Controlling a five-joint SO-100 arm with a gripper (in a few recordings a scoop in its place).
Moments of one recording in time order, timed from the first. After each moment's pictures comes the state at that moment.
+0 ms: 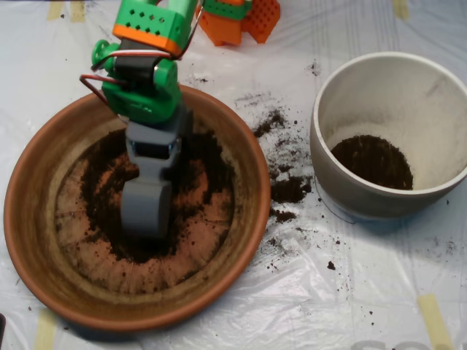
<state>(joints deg) 26.1 76.7 100.5 66.4 -12.9</state>
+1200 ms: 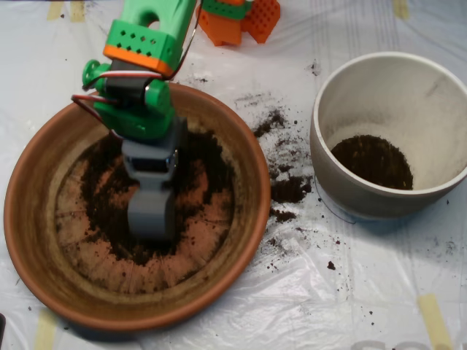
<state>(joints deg) 25.4 71.6 94.8 68.1 -17.0</state>
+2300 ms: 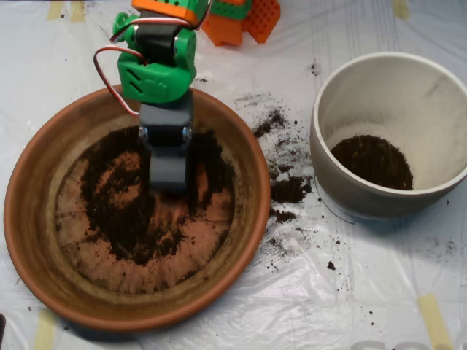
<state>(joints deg) 23.8 92.6 120.7 48.9 -22.0</state>
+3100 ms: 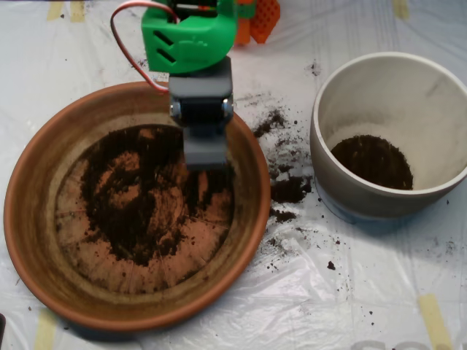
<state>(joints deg) 9.4 95.2 88.4 78.8 -10.4</state>
